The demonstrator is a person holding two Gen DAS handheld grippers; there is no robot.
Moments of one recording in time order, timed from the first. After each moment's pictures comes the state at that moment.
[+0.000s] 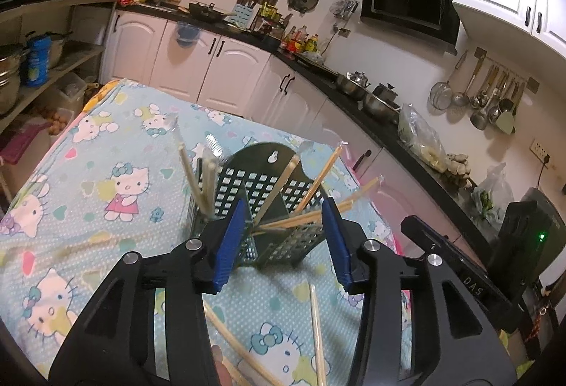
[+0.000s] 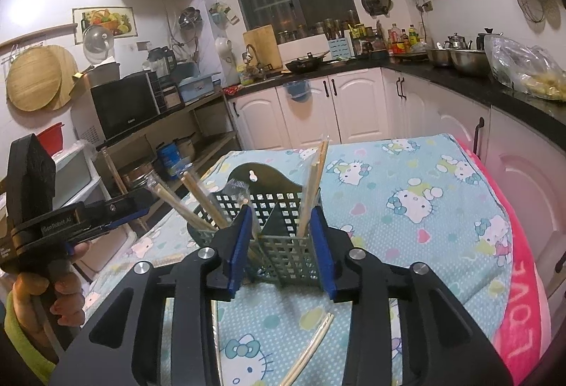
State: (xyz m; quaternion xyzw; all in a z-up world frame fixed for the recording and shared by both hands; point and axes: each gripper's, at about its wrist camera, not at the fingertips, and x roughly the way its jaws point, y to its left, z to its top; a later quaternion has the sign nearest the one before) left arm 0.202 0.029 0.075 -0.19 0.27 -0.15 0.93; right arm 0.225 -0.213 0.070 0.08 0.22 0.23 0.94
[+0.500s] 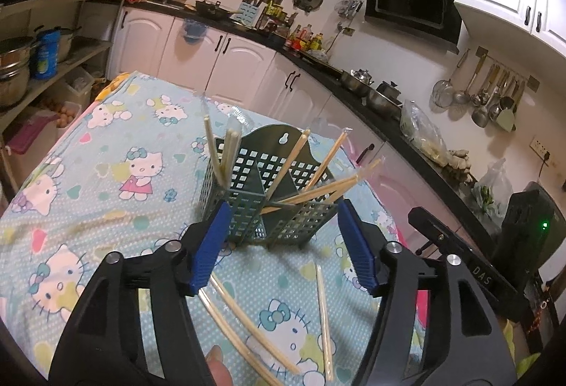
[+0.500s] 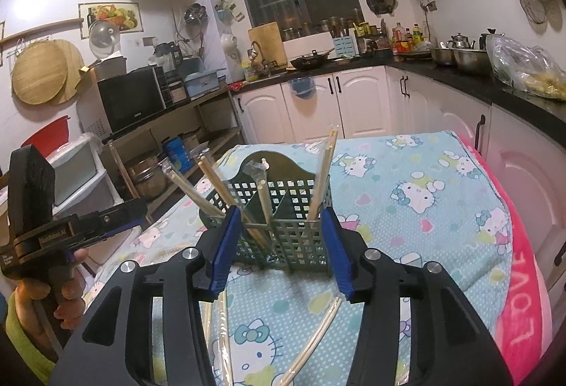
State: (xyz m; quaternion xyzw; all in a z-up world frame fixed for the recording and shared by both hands) left arm 0.175 0.038 0.065 -0.19 0.27 -0.15 0.93; right arm 0.202 -0.207 0.069 0.08 0.22 0.24 0.94
